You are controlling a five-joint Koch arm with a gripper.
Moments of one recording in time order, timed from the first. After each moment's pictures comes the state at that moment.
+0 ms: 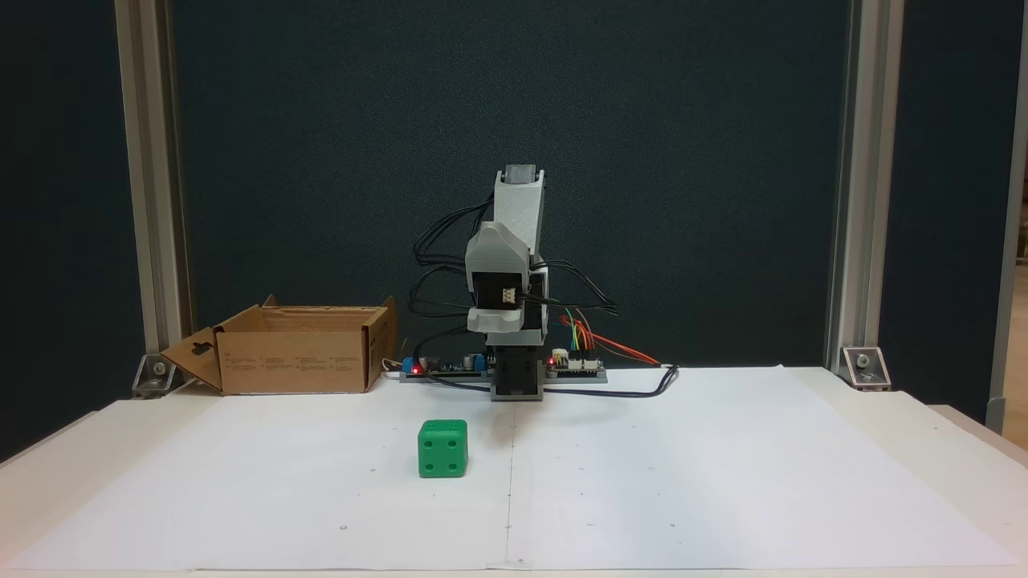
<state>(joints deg) 4.6 129.2 176.5 -82.4 -2.5</state>
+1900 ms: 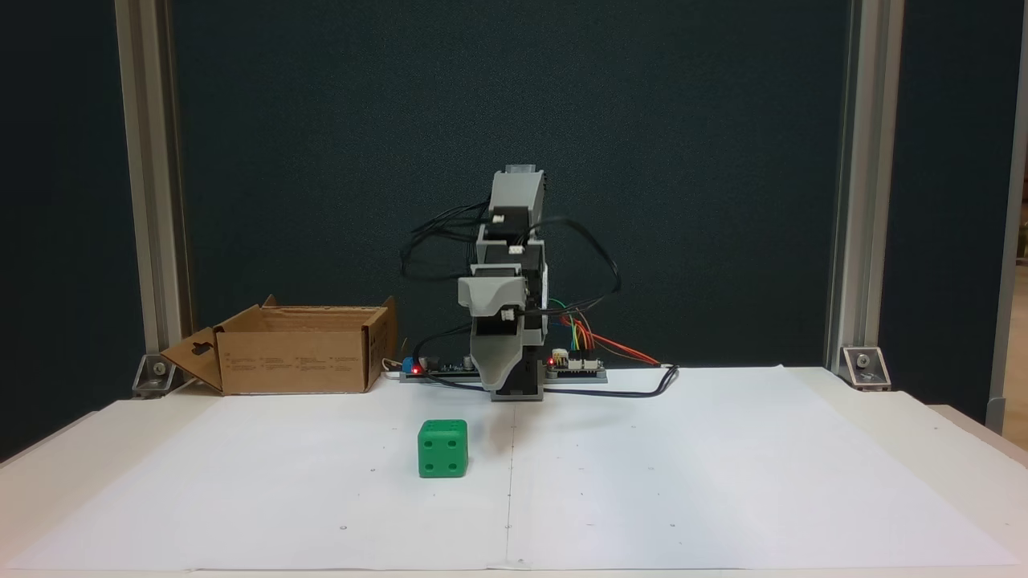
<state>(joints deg) 4.3 129.2 147.7 -15.7 -0.1</state>
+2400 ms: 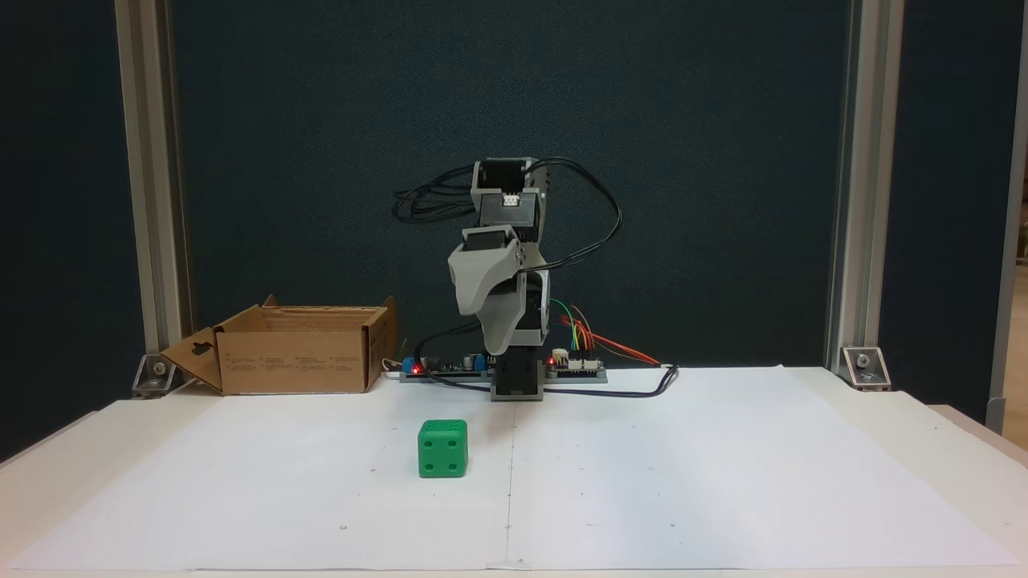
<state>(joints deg) 6.7 129.2 124.1 32.9 8.4</state>
